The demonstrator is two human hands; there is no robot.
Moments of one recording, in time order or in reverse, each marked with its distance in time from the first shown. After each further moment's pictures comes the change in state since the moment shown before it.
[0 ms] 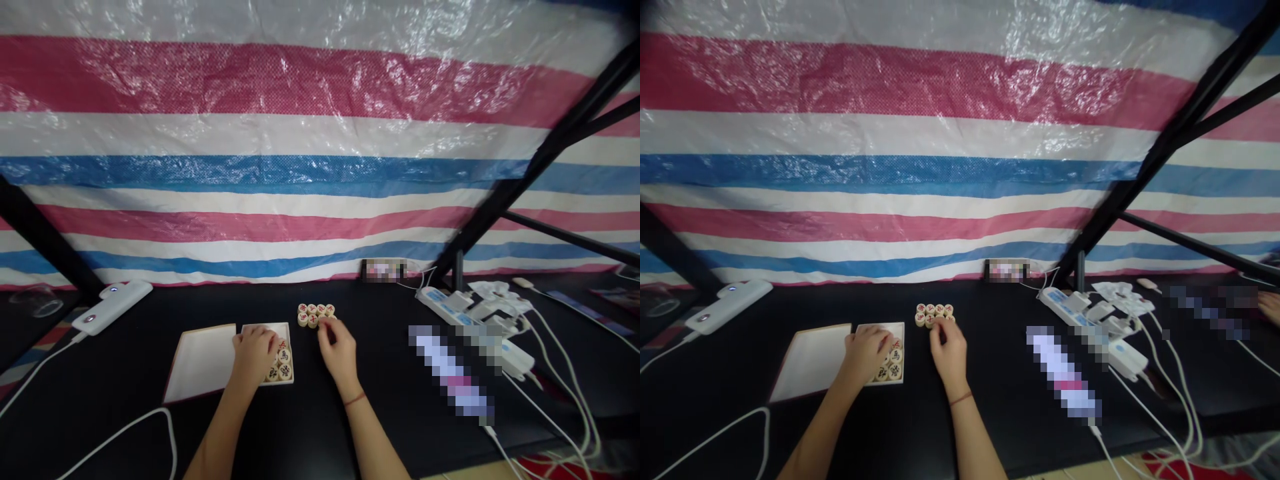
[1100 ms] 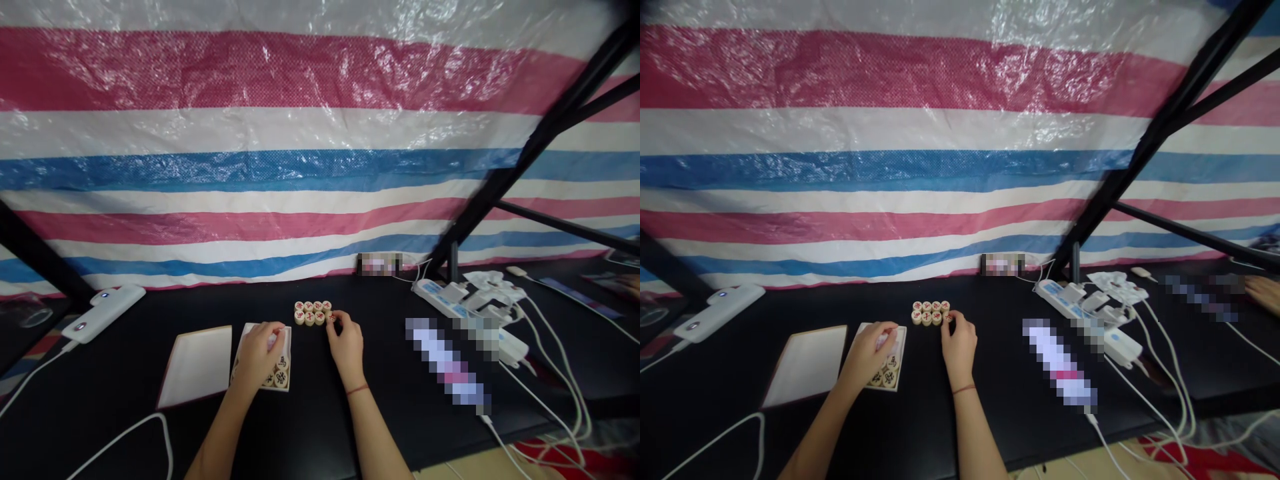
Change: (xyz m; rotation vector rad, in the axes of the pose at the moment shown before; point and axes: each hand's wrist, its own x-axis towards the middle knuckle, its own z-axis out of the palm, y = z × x) left_hand 0.005 0.000 0.009 -0.453 0.195 0.203; right_hand 0.004 0.032 -0.005 -0.276 0.088 0.193
